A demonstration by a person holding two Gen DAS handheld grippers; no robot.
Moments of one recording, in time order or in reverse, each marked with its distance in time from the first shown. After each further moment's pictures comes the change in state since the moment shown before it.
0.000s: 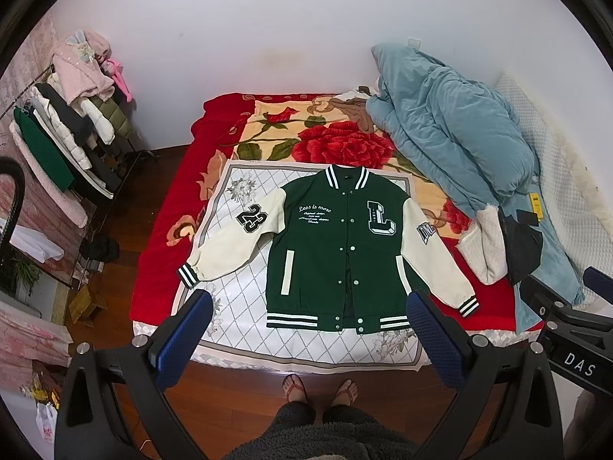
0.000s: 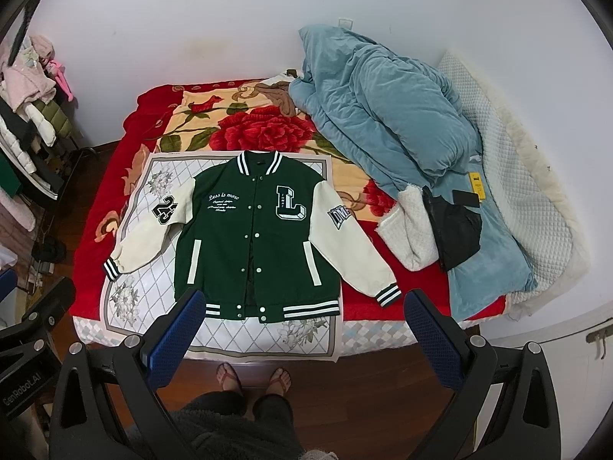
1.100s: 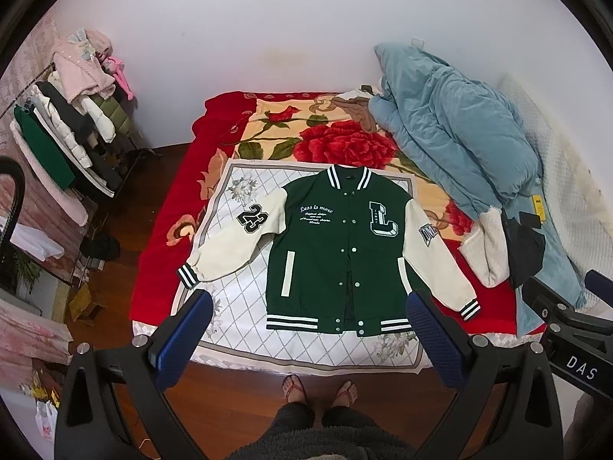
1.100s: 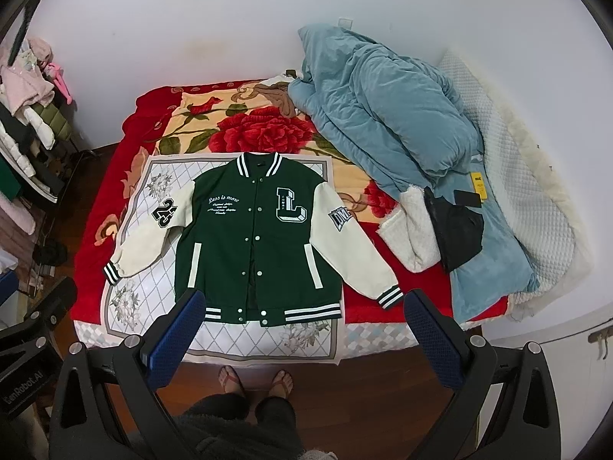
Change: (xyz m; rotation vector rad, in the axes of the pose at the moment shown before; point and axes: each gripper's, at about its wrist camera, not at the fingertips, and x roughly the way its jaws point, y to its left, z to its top) left arm -0.001 0.008 0.007 -0.008 0.000 0.003; right arm 0.003 0.000 0.002 0.000 0.002 0.002
